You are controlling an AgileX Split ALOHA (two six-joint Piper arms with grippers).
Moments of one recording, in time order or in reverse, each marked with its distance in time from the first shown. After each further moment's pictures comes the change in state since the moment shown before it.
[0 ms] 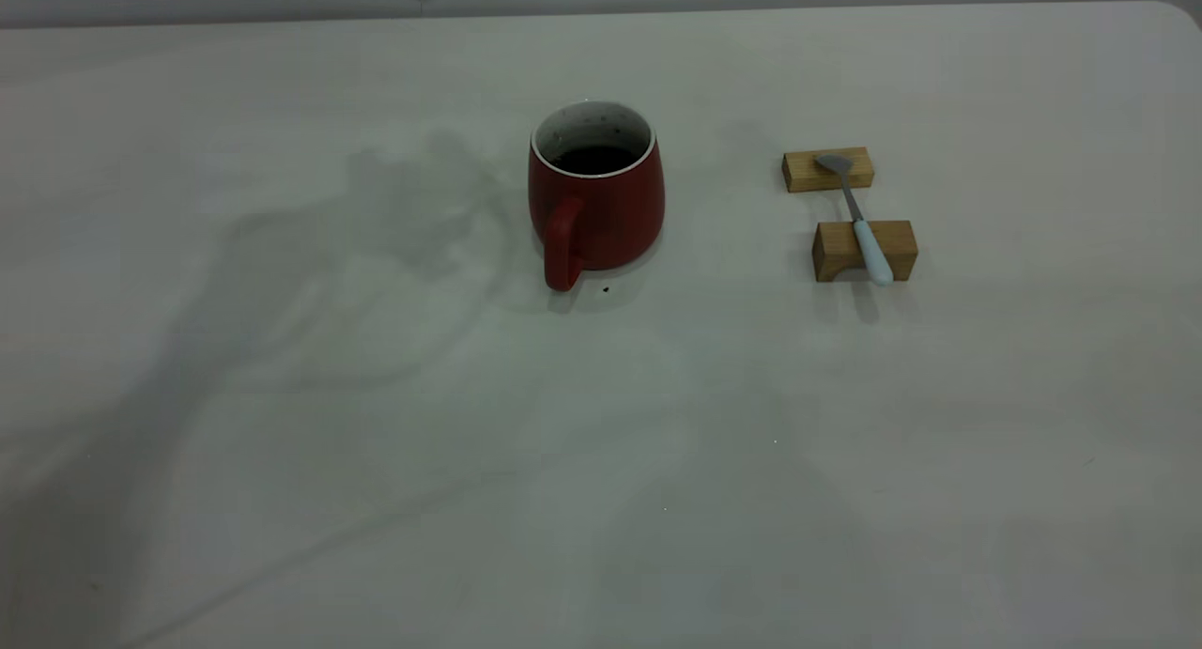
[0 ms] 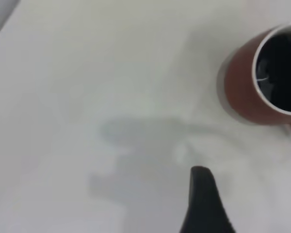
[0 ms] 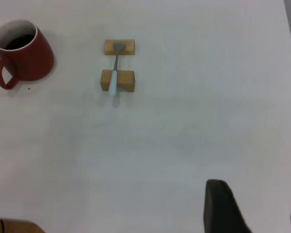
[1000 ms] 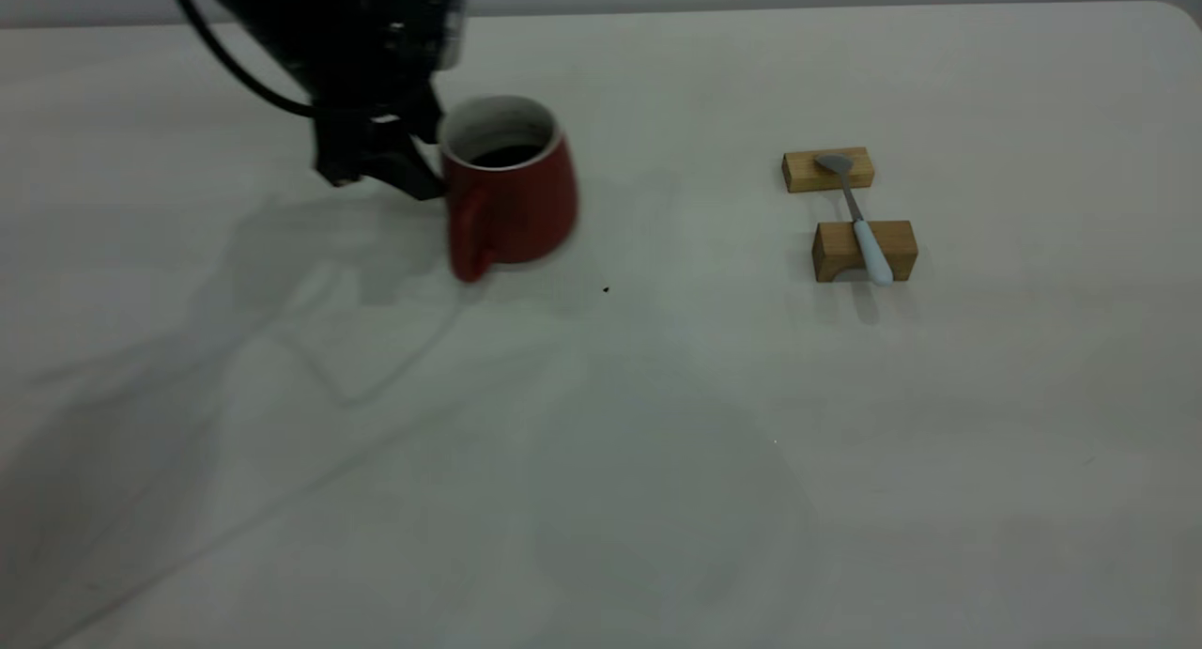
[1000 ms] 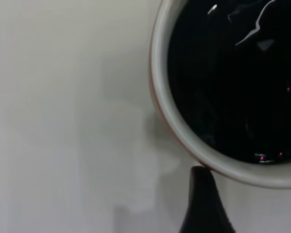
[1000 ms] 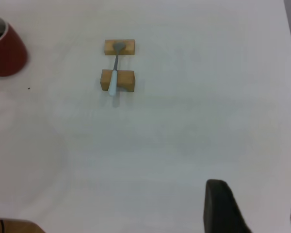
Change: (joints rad) left arm 0.021 0.406 0.002 -0.272 -0.198 1.052; right arm 0.000 0.000 0.000 0.000 0.000 0.000
